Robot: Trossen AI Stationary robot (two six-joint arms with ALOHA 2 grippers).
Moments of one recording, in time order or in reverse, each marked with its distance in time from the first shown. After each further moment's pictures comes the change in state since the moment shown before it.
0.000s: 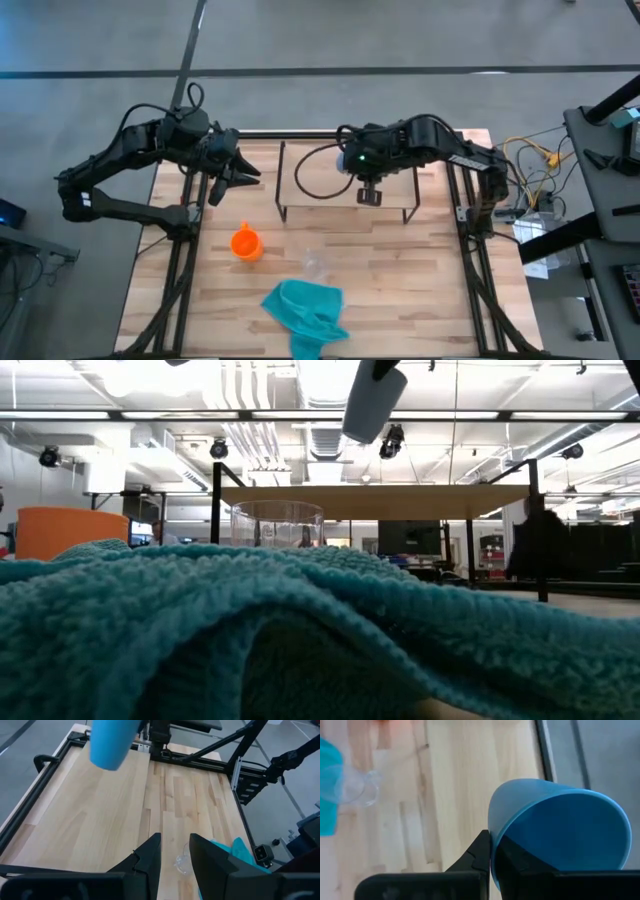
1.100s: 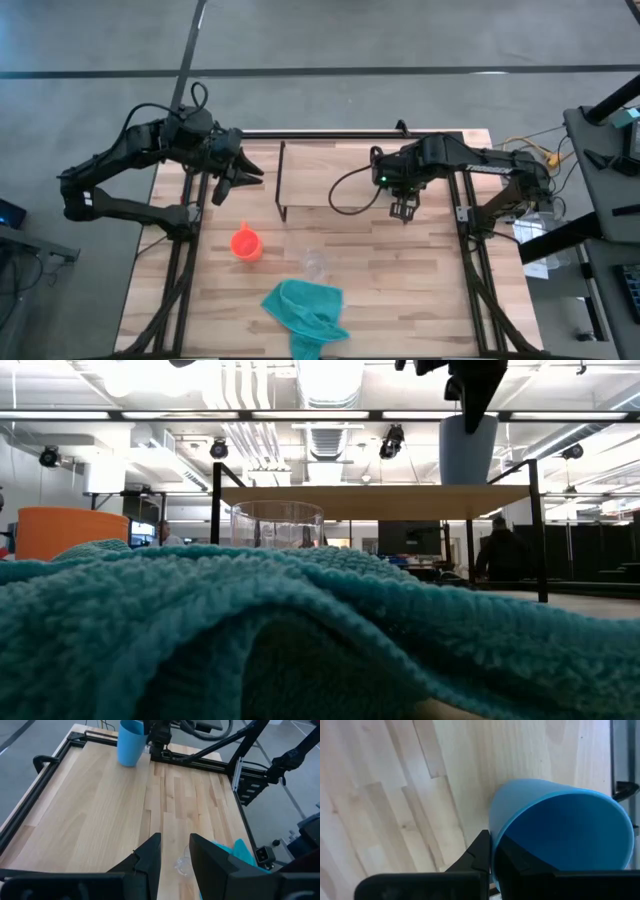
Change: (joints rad) left arm 0.000 0.019 -0.001 0.021 0.000 -0.001; right arm -0.013 -0.305 -0.642 0.001 -0.071 0.173
